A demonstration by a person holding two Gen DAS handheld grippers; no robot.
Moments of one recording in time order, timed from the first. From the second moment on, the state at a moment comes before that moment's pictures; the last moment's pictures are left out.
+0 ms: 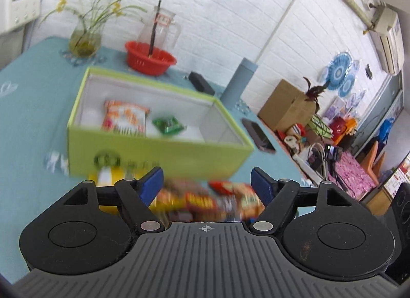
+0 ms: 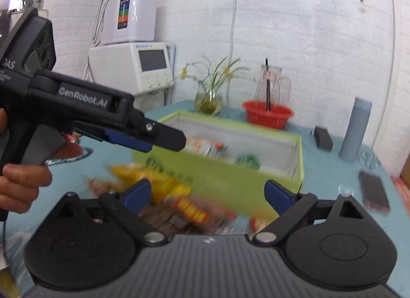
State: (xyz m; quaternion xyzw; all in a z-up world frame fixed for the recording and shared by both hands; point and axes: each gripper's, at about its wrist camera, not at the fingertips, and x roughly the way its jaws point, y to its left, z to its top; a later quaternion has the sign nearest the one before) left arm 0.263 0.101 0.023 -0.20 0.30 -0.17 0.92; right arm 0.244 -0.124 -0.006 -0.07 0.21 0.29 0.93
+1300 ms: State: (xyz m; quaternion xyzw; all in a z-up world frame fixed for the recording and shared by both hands) left arm 0.200 0.062 -0.044 -0.21 0.42 -0.22 0.85; right arm 0.165 -0.105 -0.073 -0.07 0.31 0.30 0.90
